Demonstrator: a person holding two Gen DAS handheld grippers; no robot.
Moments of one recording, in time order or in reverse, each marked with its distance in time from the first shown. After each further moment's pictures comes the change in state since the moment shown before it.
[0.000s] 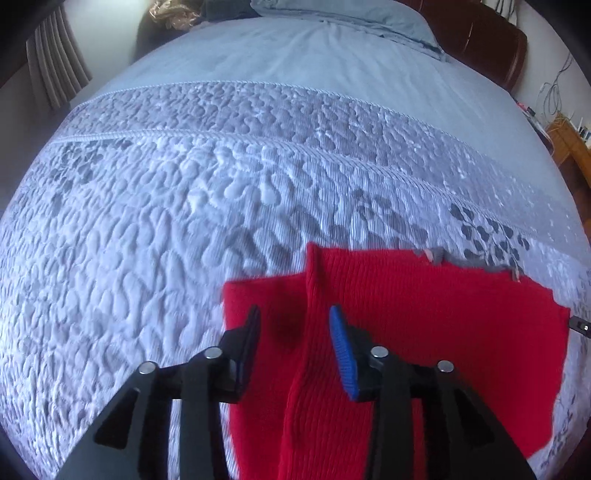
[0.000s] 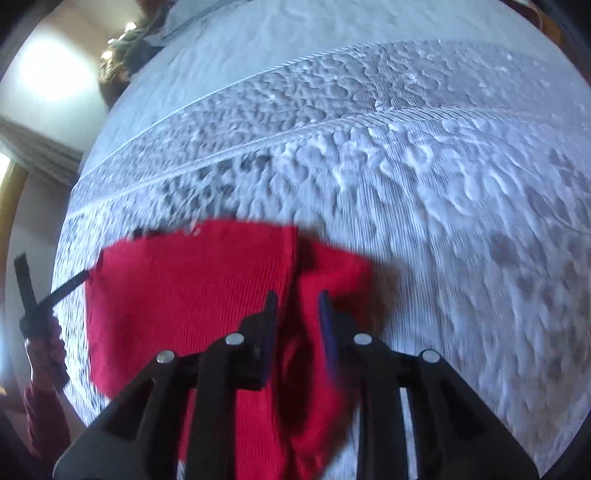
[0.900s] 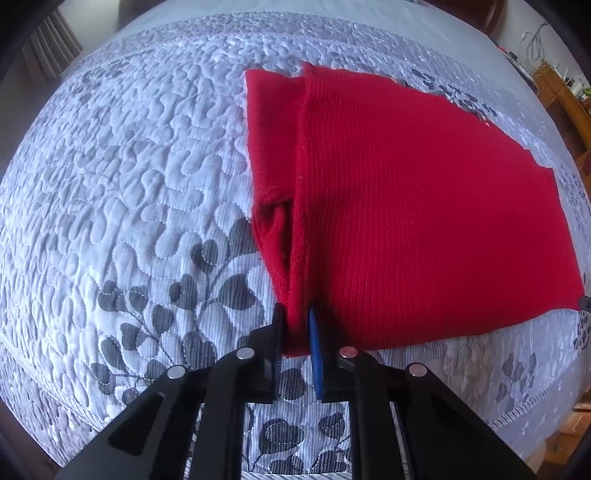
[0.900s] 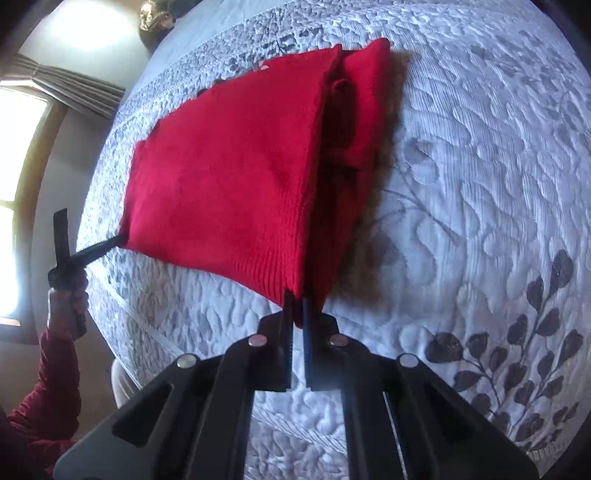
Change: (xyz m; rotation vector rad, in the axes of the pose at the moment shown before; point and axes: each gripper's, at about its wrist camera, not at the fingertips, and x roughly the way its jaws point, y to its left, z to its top) left arm -0.034 0.005 -0.153 0.090 0.171 -0.001; right arm -0.030 0.008 -0.162 -0.062 0.183 0.110
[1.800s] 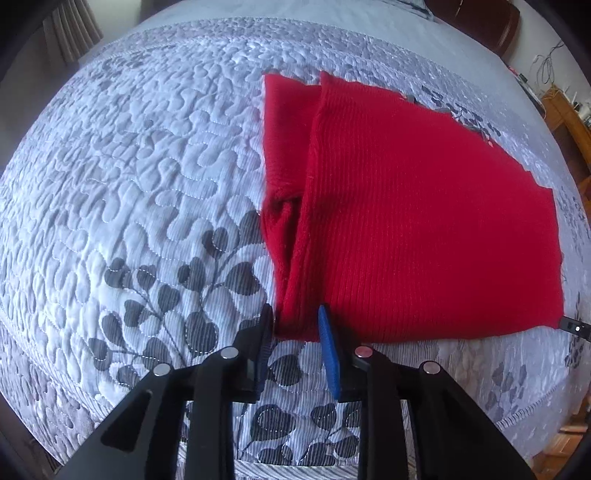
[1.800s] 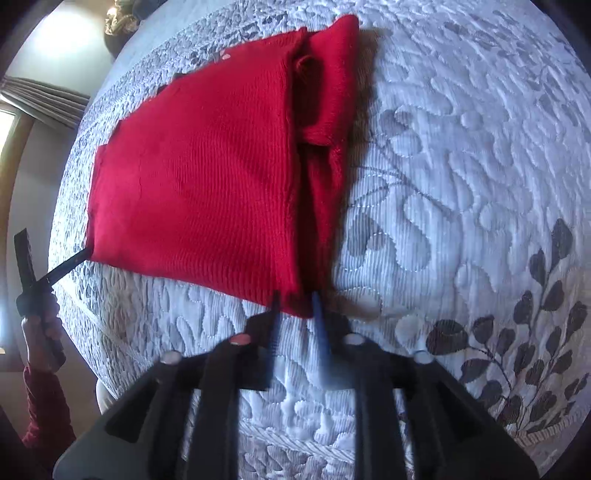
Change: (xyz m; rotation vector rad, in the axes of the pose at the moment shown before) left arm -0.019 0.008 -0.014 -0.084 -0.042 -0.008; right arm 0.014 0.000 -0.006 0.087 -0.011 -0.114
